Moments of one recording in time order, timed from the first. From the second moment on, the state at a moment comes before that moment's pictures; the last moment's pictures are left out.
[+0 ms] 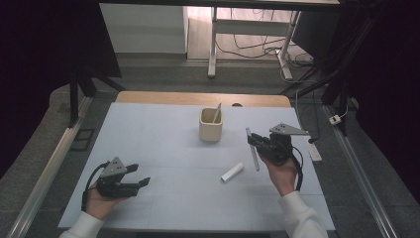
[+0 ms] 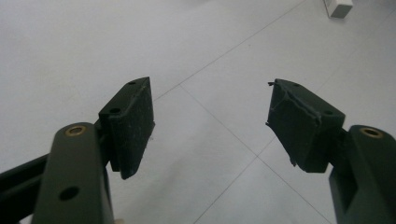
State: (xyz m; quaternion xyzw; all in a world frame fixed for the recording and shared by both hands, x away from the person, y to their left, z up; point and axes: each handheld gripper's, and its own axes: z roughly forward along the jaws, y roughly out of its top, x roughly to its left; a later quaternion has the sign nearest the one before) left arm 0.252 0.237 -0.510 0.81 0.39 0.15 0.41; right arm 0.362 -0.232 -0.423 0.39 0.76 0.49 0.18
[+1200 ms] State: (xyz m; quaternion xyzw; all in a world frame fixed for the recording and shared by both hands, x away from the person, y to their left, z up) left arm 0.252 0.238 -0.510 0.81 0.39 0.15 0.41; right arm 0.378 -0.213 -0.411 0.37 0.74 0.53 0.19
